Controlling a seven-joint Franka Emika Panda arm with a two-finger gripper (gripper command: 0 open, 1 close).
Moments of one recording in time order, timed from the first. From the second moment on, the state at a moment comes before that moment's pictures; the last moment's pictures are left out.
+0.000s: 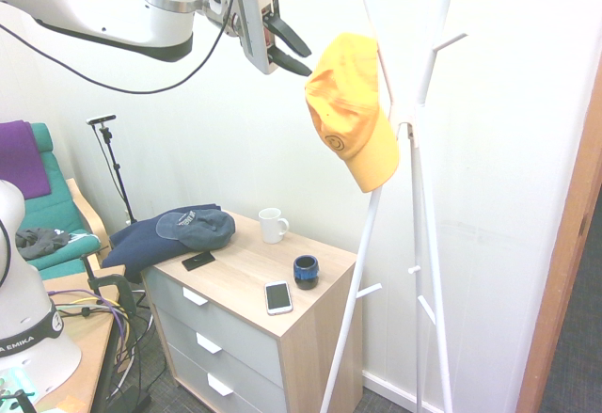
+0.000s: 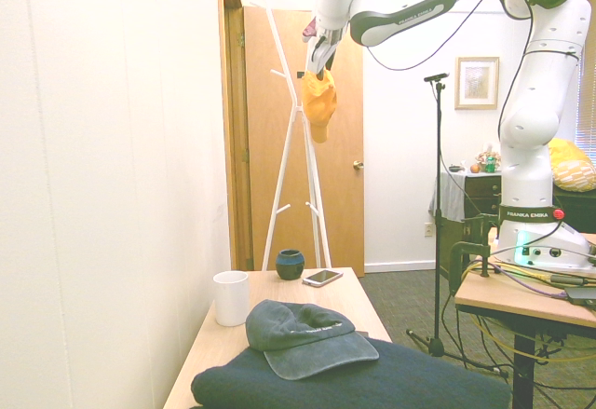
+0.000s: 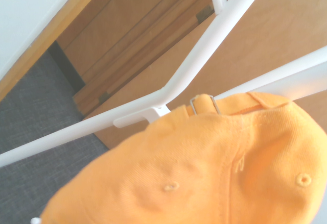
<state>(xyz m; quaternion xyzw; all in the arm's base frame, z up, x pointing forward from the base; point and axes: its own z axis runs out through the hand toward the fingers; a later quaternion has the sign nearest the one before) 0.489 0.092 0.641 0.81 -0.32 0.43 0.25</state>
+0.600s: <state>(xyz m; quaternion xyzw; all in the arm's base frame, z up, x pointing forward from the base) 0.457 0.139 0.645 0.92 -0.34 0.17 0.00</state>
